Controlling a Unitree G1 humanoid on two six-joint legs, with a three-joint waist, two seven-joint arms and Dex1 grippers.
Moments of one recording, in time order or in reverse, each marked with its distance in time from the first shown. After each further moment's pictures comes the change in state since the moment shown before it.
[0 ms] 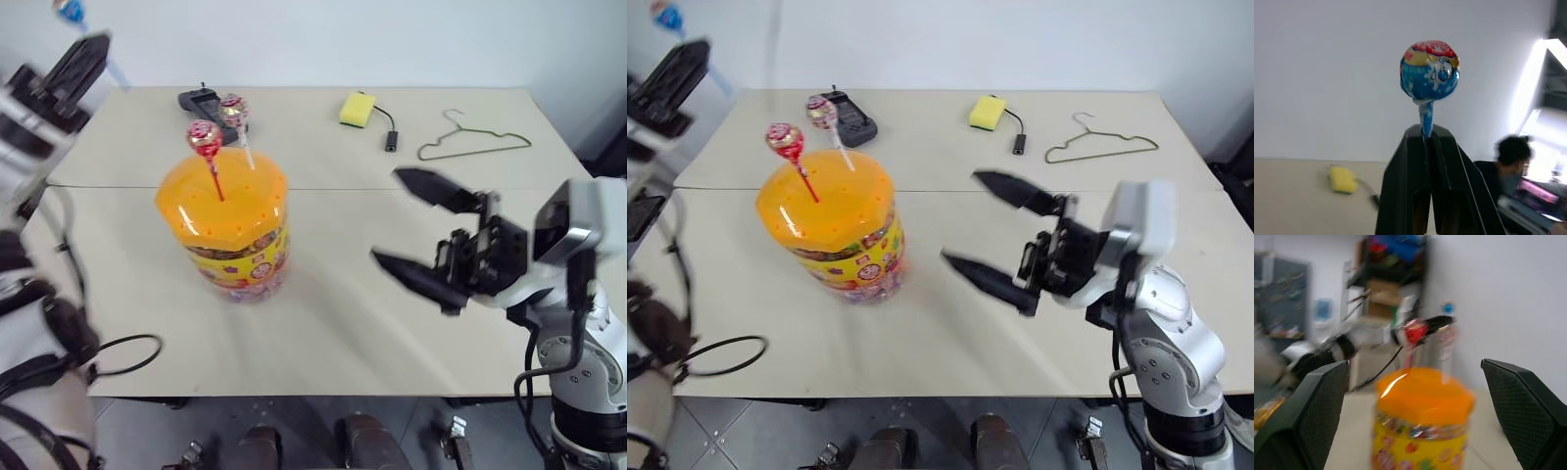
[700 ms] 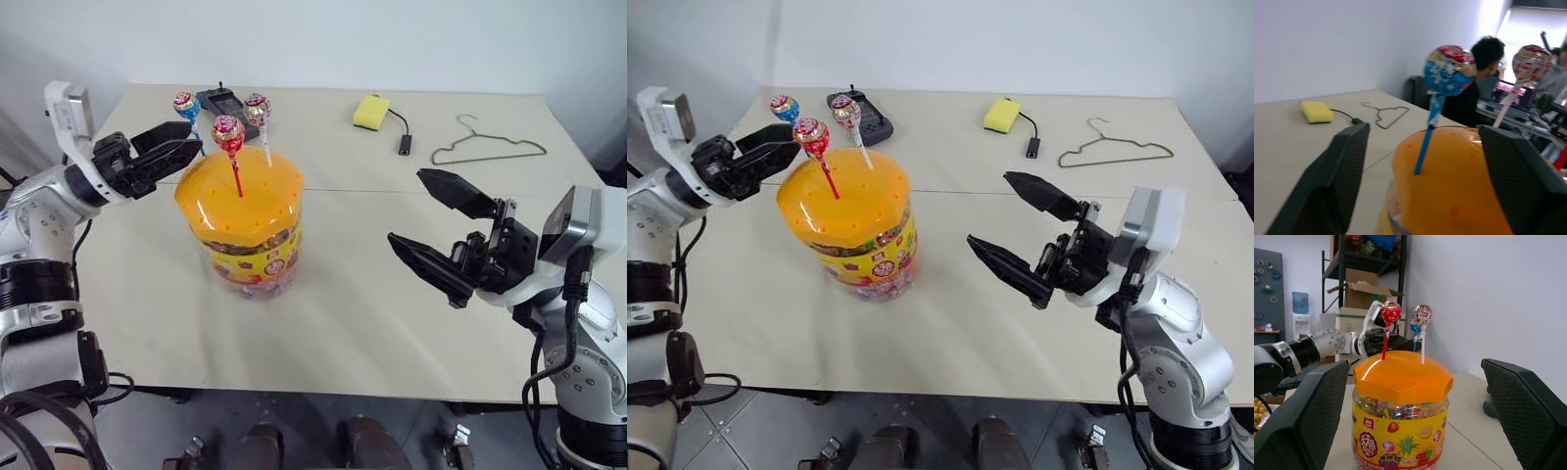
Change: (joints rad) left arm 0.014 -0.143 -0.263 -0.010 0.061 -0.242 -0.391; right arm 0.096 0.054 -0.101 -0.012 -0.021 -0.010 -0.149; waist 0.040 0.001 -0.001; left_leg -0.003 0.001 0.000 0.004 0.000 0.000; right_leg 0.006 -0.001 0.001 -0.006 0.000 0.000
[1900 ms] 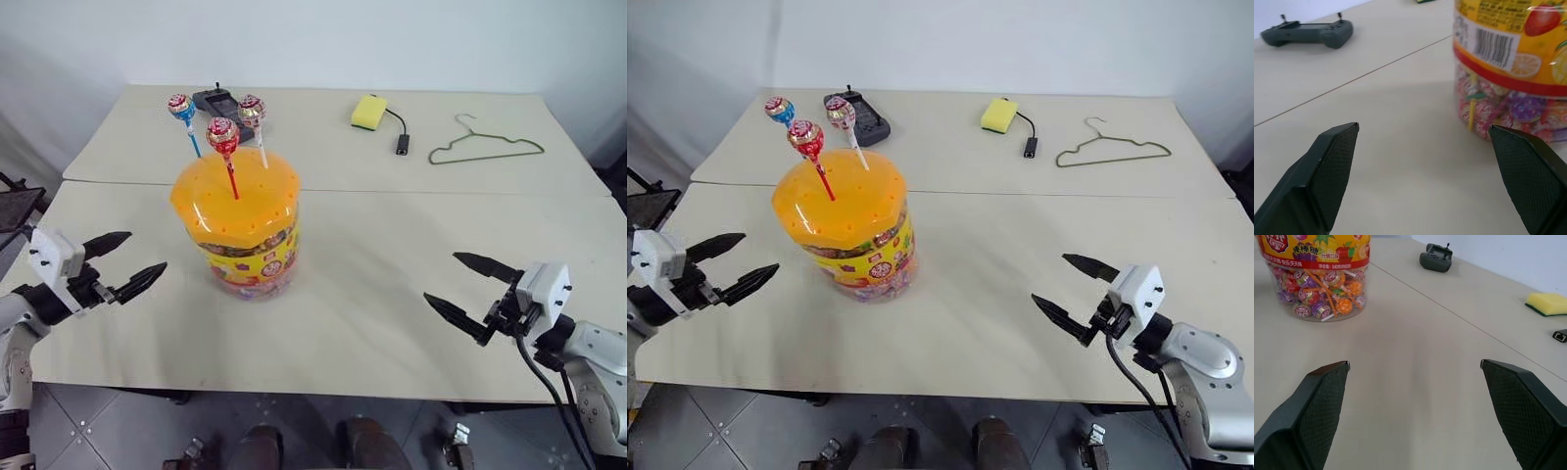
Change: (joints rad) left arm 0.855 0.039 0.232 -0.466 0.225 -0.431 0.308; right arm 0.309 -0.084 -0.095 0.318 -0.407 -0.217 0.190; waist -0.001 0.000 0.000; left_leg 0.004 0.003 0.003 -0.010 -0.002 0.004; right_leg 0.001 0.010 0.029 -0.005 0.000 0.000
